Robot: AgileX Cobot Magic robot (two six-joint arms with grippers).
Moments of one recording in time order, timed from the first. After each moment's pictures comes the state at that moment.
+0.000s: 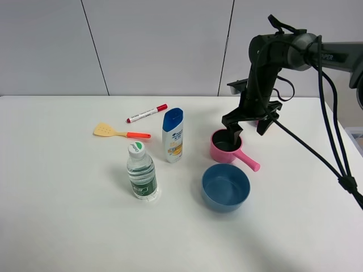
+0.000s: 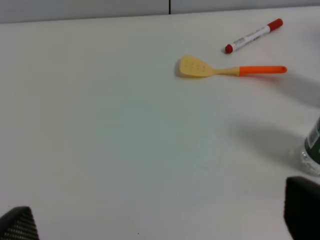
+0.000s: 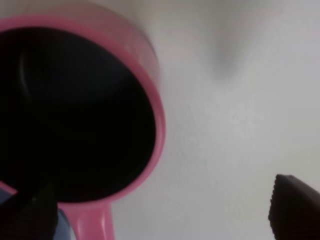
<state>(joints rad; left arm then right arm) 0.08 -0.01 -0.51 -0.08 1.05 0.06 0.28 2.17 -1.70 0.05 1.22 -0.17</state>
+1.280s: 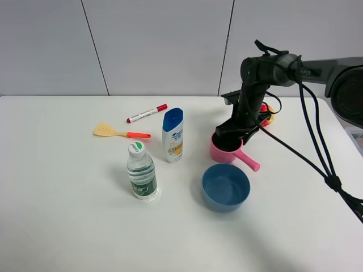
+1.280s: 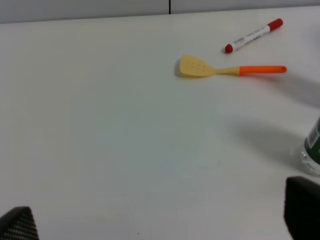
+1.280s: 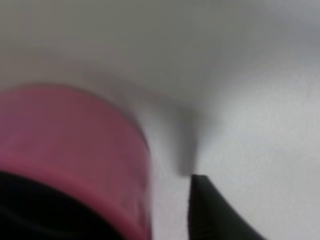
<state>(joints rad) 0.08 -0.01 -0.51 -0.08 1.05 0.06 0.28 2.29 -1.70 0.06 1.06 -0.18</state>
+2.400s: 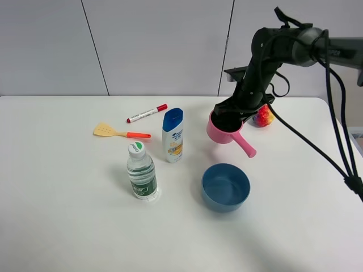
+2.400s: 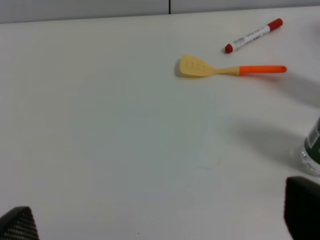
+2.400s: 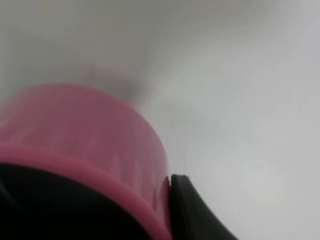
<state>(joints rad) 0.08 -0.01 -0.51 -0.08 1.05 0.06 0.28 2.12 -1.70 0.15 1.08 -0.19</state>
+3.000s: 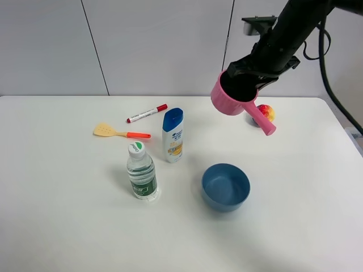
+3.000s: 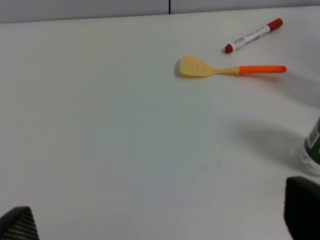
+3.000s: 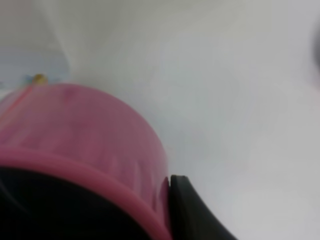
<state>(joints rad) 0.08 -0.01 -0.51 -0.08 1.05 0.06 0.28 1.83 -1.70 0.22 1.22 -0.22</state>
